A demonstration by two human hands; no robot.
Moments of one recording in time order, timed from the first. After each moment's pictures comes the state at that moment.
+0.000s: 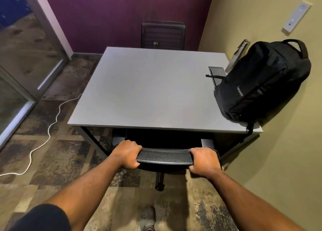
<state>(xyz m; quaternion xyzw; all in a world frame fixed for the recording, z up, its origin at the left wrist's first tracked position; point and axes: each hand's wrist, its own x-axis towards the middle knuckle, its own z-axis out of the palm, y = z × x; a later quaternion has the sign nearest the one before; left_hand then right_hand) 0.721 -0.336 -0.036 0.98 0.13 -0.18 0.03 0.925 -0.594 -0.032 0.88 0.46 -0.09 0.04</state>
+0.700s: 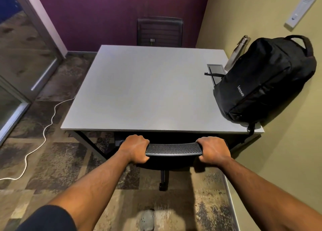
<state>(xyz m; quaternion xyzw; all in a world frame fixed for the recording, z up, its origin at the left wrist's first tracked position) 0.780 -0.332 -0.028 0.98 0.14 -0.15 0.04 0.995 -0.577 -0.015 0.87 0.48 -0.09 0.07</state>
